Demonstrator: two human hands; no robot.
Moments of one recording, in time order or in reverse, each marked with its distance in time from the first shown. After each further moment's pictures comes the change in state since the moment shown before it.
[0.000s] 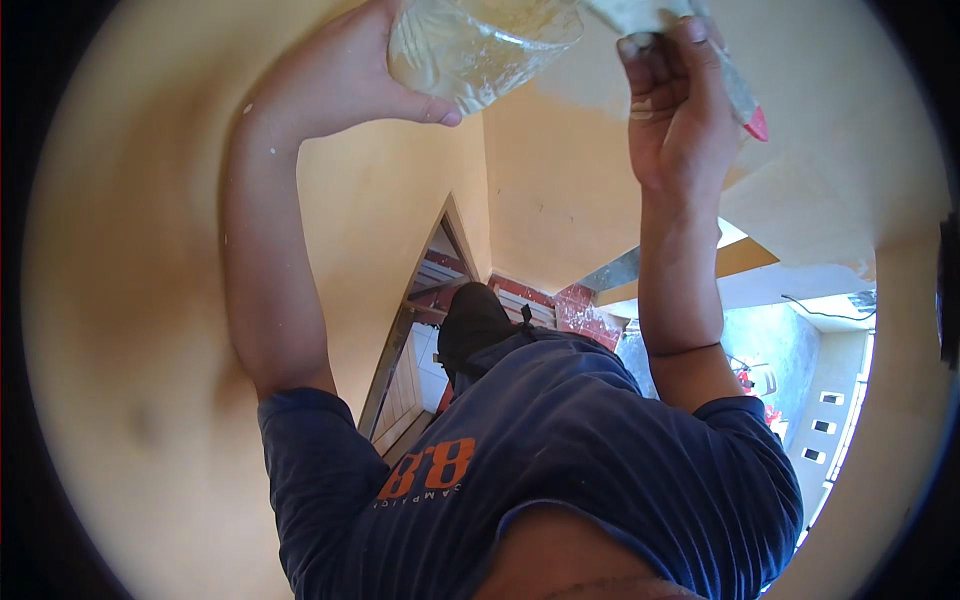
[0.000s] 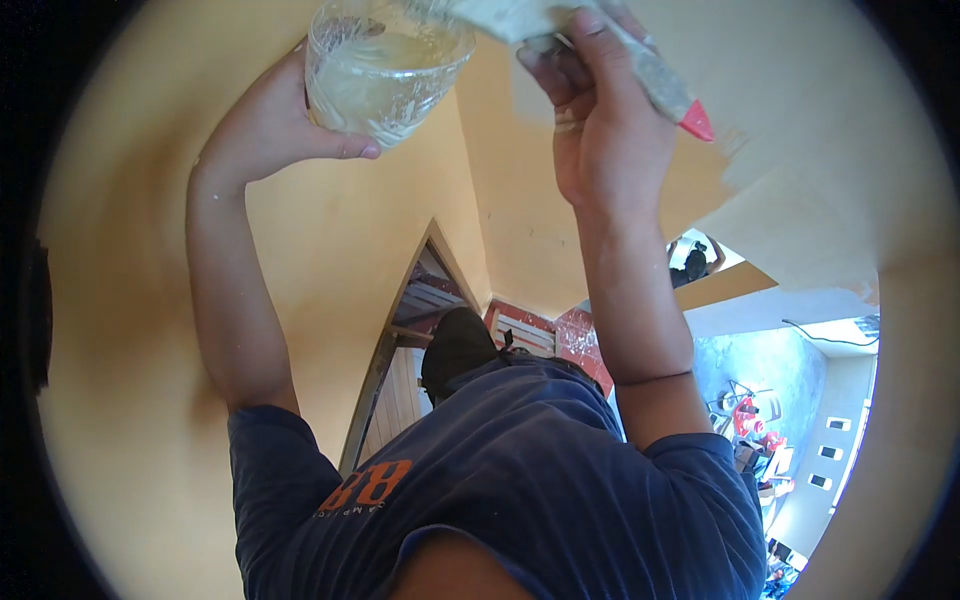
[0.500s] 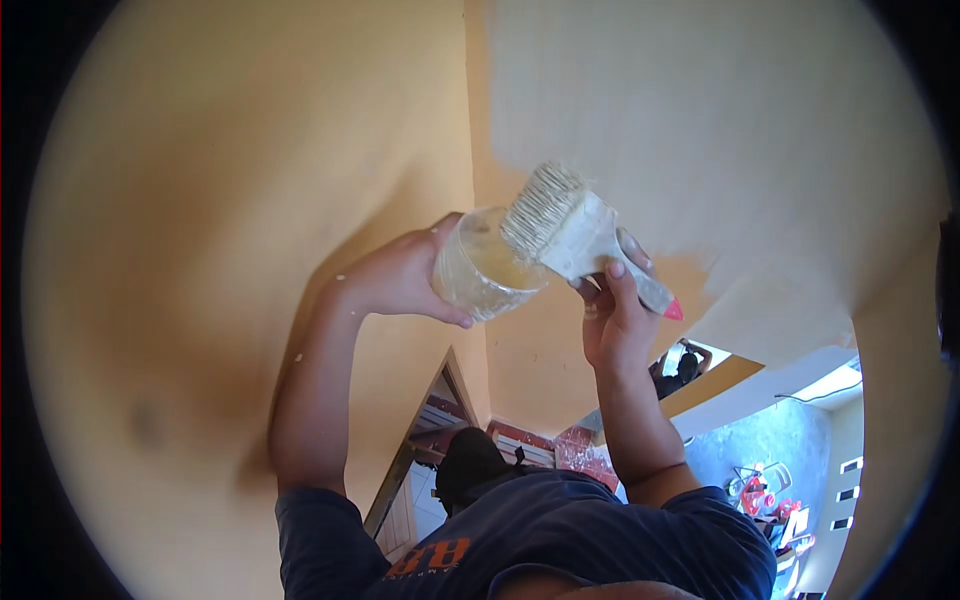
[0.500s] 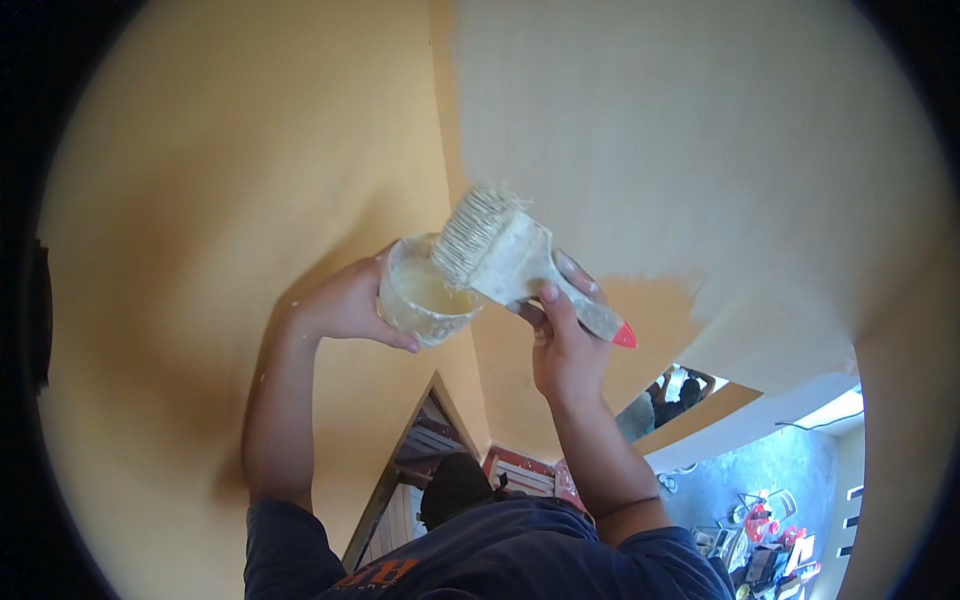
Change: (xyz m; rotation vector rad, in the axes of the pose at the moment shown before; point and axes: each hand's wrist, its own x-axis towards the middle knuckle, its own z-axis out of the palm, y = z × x) left_hand 0.017 -0.006 0.010 0.073 -0.200 0.092; right_hand -0.020 -0.001 -0.033 0.039 0.019 0.100
